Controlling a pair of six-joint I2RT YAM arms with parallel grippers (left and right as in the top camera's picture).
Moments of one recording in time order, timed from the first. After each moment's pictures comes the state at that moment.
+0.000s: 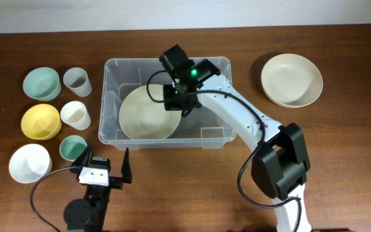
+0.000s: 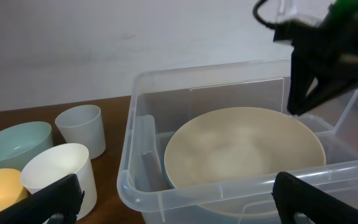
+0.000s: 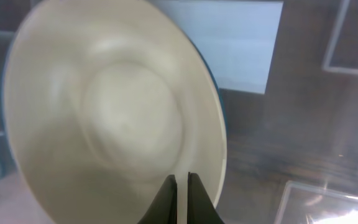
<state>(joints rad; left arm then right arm) 0.00 0.01 0.01 -0.07 0.12 0.07 0.61 2.16 1.93 -1.02 -0.11 0.55</state>
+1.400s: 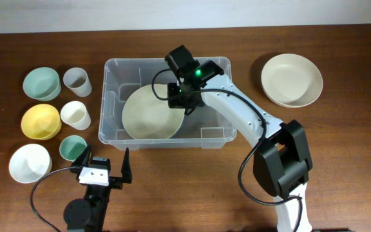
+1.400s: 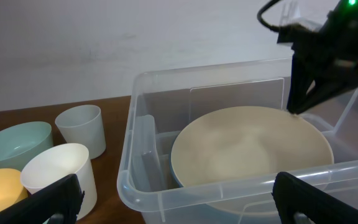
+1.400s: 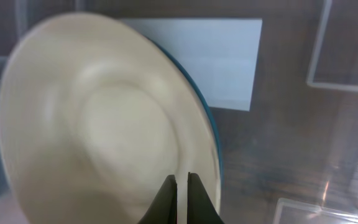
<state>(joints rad) 0.00 0.01 0.01 -0.07 0.12 0.07 0.58 2.16 1.90 -0.95 -0.11 0.55</state>
